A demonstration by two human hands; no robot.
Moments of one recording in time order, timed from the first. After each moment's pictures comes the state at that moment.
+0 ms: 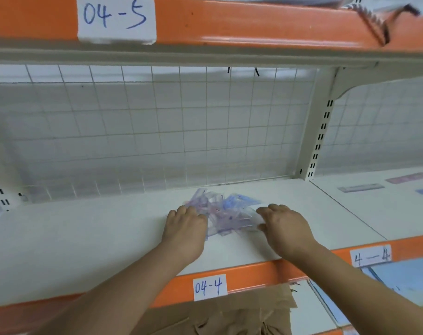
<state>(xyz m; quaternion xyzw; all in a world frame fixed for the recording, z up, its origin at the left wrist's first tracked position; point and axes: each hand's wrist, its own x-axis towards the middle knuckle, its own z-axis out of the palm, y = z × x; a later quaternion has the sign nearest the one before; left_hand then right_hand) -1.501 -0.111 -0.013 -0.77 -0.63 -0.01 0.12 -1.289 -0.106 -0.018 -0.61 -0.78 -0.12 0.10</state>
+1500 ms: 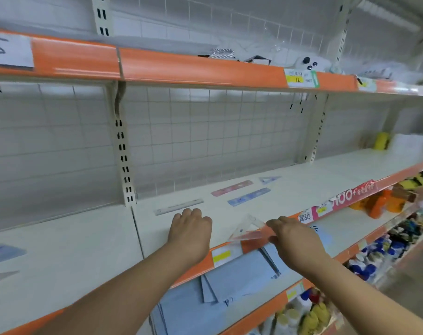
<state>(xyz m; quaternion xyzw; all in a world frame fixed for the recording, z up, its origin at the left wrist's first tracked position) -0.995 -0.082 0.007 -0.86 -0.49 -0.04 0.12 -0.791 -0.165 -0.002 -0.74 -0.65 -0.13 0.06</state>
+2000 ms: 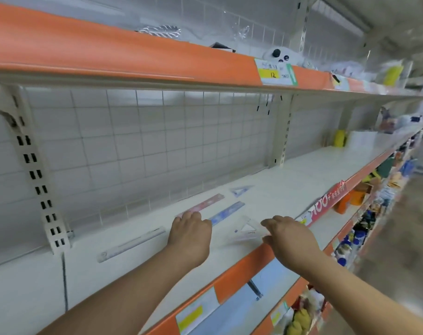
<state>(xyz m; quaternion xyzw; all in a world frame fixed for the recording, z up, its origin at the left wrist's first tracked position) -0.894 0.010 0.004 -0.90 -0.42 -0.06 0.11 -0.713 -0.099 -0.001 -0.80 -0.58 -0.13 0.04</state>
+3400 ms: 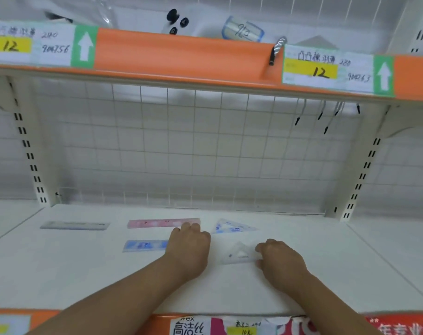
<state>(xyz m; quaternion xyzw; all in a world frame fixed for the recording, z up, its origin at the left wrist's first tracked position) -0.639 0.059 -0.004 -0.73 -0.67 0.04 0.11 -0.439 0.087 -0.025 -0.60 -0.80 0.00 0.02</state>
